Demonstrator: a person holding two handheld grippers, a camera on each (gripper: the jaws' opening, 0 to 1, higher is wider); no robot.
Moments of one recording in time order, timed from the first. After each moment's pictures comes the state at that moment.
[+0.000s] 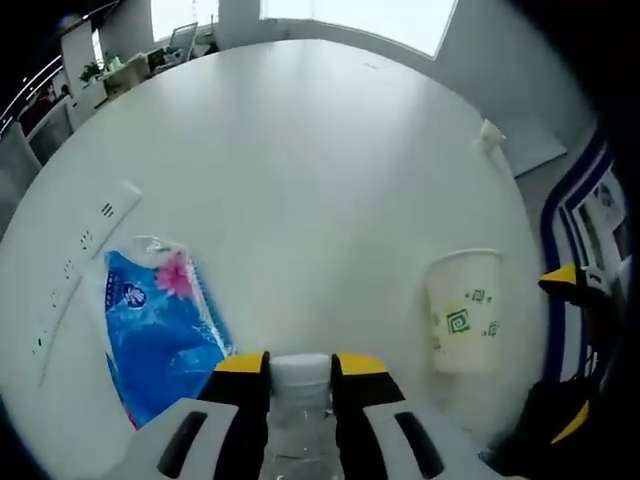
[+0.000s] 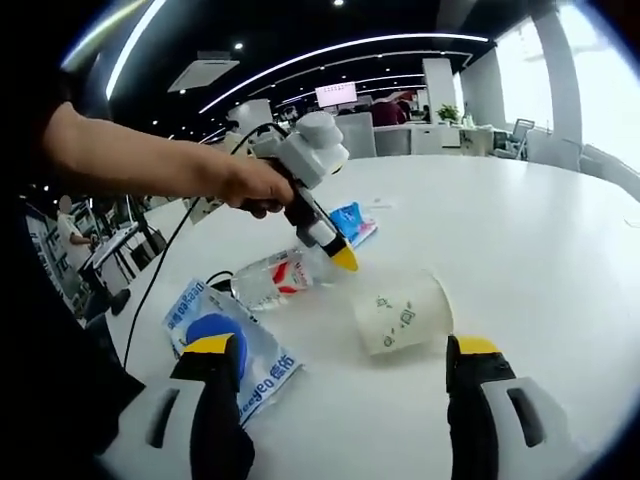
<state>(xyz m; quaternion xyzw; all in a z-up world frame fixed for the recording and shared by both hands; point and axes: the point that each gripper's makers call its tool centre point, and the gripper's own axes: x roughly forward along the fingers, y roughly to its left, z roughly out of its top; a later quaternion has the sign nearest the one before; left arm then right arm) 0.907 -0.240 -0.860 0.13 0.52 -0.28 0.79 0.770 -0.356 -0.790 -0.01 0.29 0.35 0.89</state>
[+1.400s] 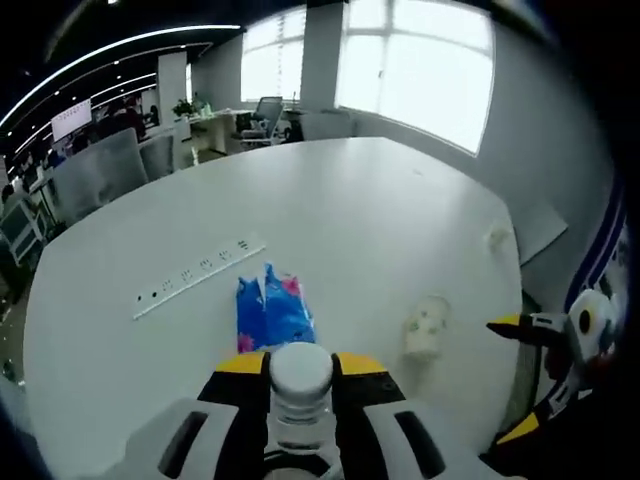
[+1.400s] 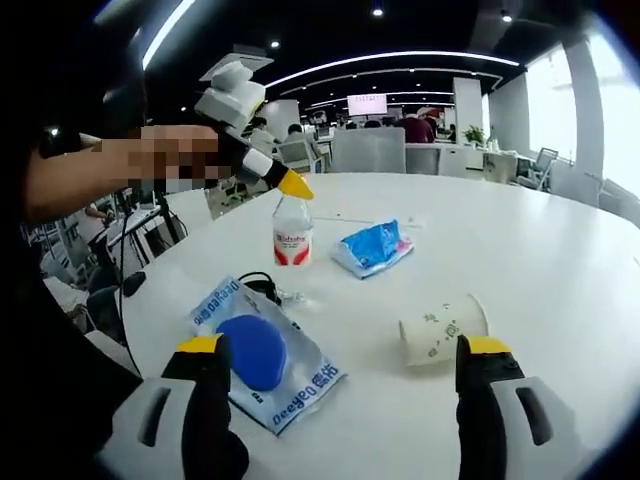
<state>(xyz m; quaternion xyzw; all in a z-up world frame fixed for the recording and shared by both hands) 0.840 -0.142 -0.731 0.04 0.37 -0.15 0.91 0.737 -0.319 -0.770 -0.06 0.25 0.39 0.88</state>
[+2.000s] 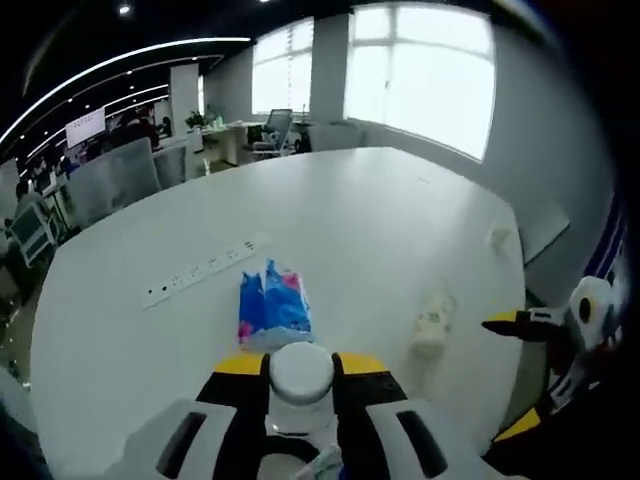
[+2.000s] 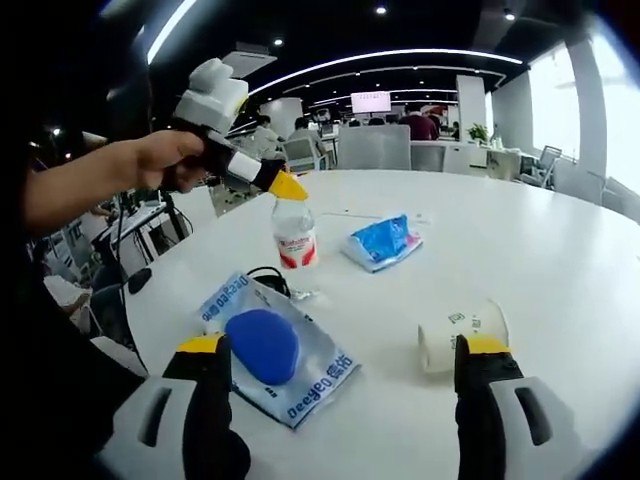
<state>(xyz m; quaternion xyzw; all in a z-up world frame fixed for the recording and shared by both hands) 0.804 -0.147 -0.734 0.08 0.35 -0.16 0.92 0.722 -0.316 -0.773 -0.05 0.25 0.40 0.88</state>
